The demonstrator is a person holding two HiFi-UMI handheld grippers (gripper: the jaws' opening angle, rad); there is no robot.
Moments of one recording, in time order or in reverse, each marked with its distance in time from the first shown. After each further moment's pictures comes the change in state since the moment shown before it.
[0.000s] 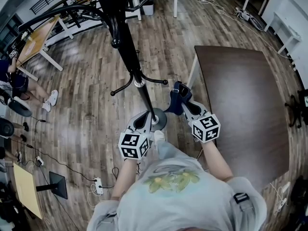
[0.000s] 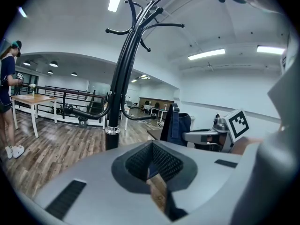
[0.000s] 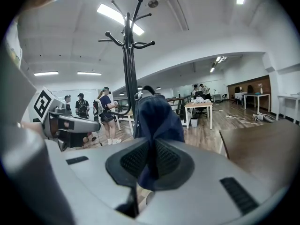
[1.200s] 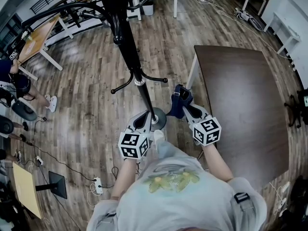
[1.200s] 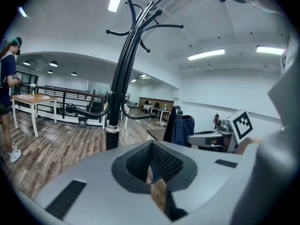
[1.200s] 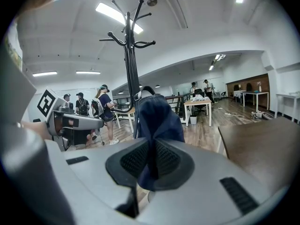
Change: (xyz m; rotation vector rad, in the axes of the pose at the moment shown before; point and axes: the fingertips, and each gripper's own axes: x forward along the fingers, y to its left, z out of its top) left arm -0.008 -0.004 -0.003 -0.001 0.001 -0.003; right arm -0.019 0.010 -0.012 0.012 0.026 -0.009
